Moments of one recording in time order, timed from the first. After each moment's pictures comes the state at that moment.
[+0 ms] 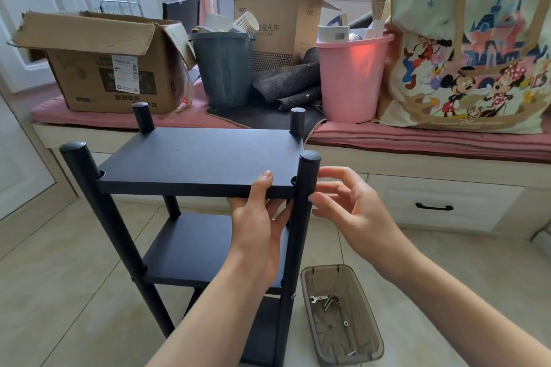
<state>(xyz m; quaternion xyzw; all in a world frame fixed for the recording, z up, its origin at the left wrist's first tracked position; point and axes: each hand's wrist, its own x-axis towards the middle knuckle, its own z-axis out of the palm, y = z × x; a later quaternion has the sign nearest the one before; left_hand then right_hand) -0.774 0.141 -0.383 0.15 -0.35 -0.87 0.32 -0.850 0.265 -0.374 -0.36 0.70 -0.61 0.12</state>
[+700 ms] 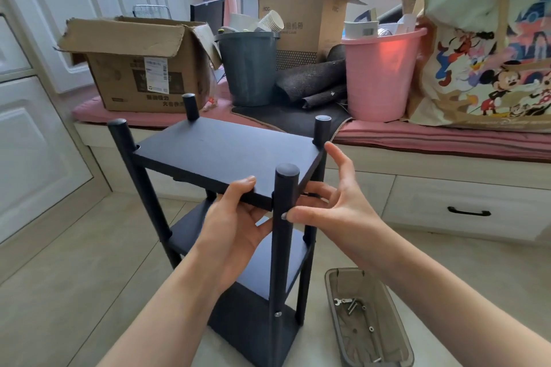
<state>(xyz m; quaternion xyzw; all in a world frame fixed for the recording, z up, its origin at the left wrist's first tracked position) -0.721 0.083 -0.376 0.14 -0.43 -0.87 0.20 -0.833 0.216 -0.373 -0.33 0.60 -0.68 0.27</state>
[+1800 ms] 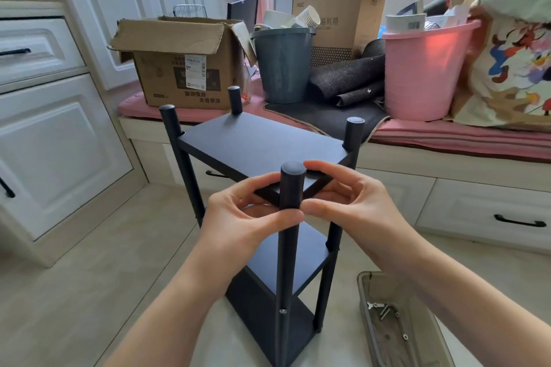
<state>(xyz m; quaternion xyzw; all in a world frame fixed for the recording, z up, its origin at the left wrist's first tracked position) -0.665 0.054 -0.367 0.13 -0.69 -0.64 0.31 -0.809 0.181 -0.371 -0.40 0.60 -0.65 0.24</state>
